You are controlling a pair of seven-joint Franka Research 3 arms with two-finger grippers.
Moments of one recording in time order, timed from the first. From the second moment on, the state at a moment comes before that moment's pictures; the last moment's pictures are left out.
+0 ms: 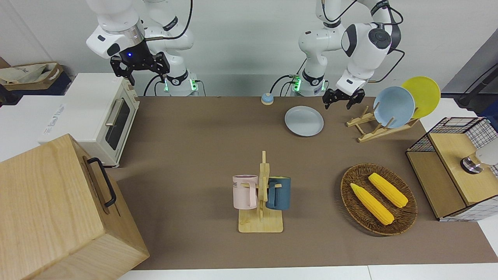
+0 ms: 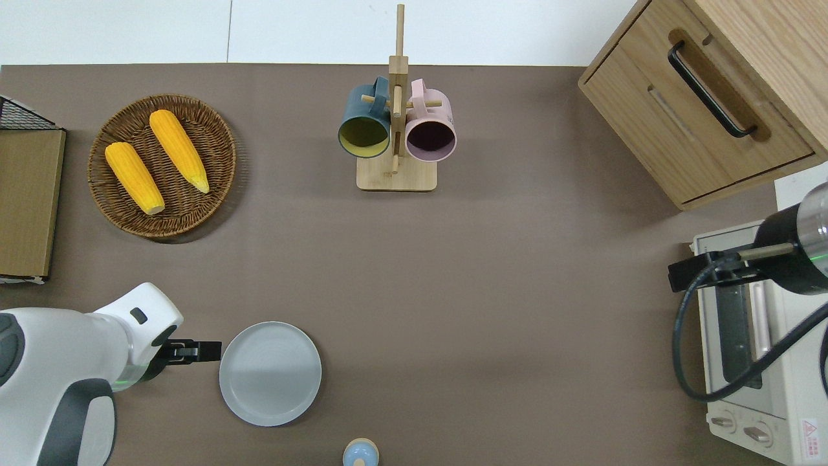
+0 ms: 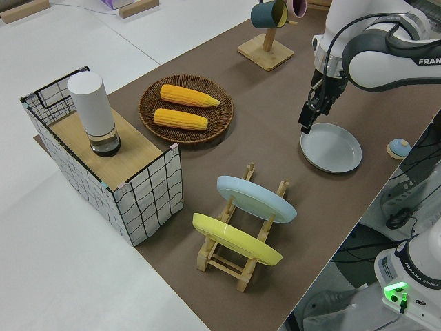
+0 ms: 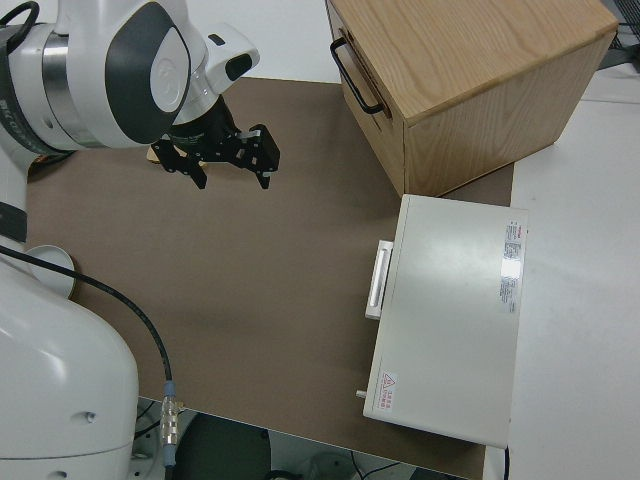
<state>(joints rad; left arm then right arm) 0.12 -0.36 -0.20 -2.45 -0.10 2.01 0.01 -0.03 -0.02 0.14 -1.48 0.00 1.33 0.02</state>
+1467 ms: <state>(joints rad) 0.04 -0.27 -0.20 -2.78 -0.14 2.50 0.01 -0.03 -0.02 0.14 -1.48 0.00 1.33 0.02</state>
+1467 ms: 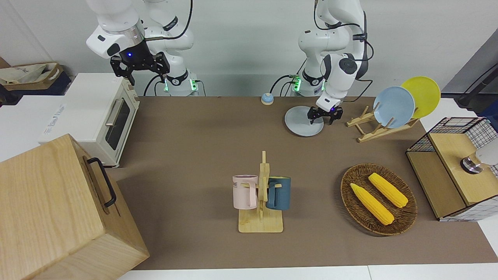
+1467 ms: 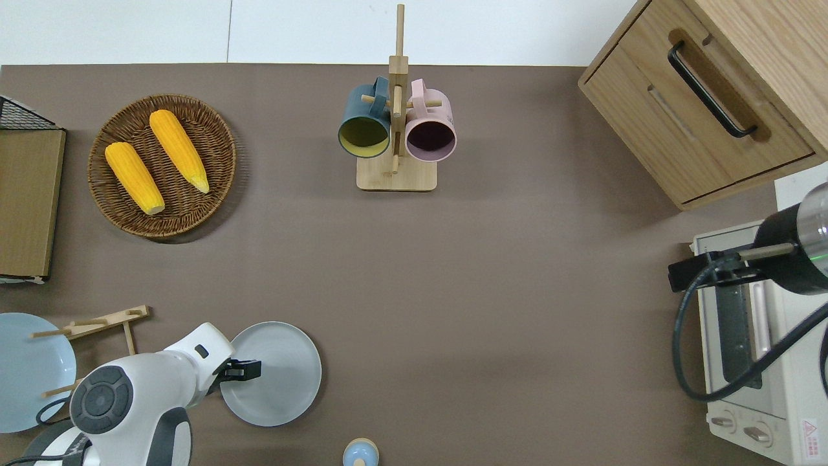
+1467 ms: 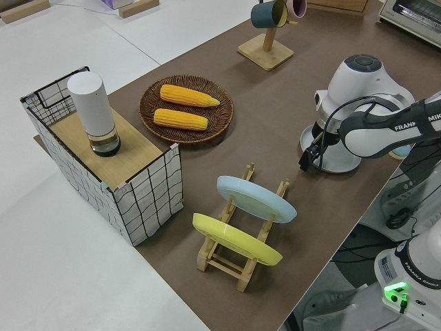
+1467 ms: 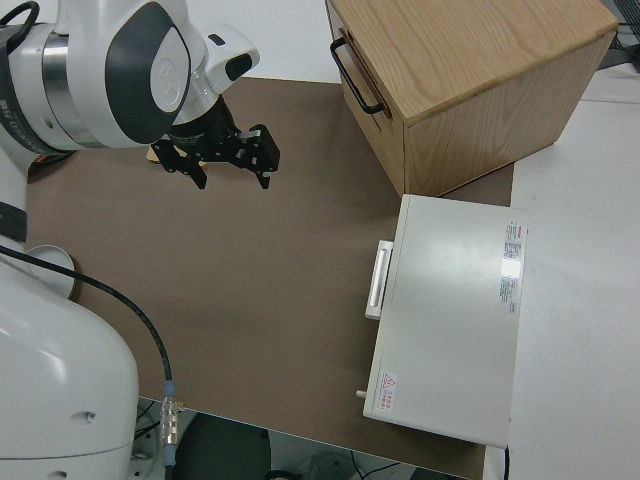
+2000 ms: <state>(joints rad) 0.04 -0.27 -0.19 -2.77 -0.14 2.50 0.01 -0.03 -0.02 0.14 -1.48 0.00 1.33 0.02</state>
